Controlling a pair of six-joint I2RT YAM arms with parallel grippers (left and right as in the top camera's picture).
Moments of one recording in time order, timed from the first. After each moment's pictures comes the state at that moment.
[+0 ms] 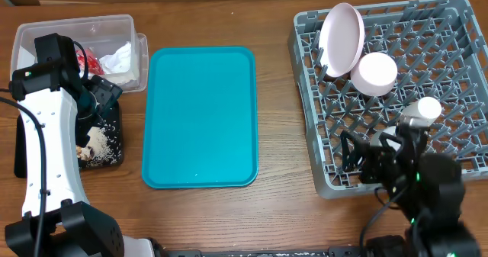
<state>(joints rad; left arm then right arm) 0.30 1.62 1.52 -1.26 -0.08 -0.79 0.13 0.46 0.65 -0.60 -0.18 0.34</state>
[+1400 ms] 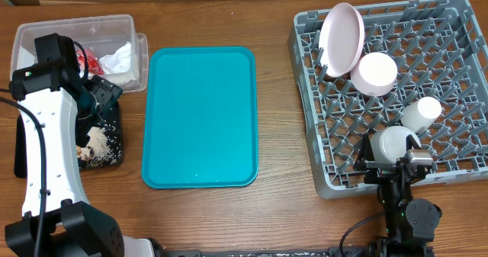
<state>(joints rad) 0.30 1.62 1.52 -1.26 -0.08 -0.79 -0.11 0.01 0.02 -0.03 -0.09 0.08</state>
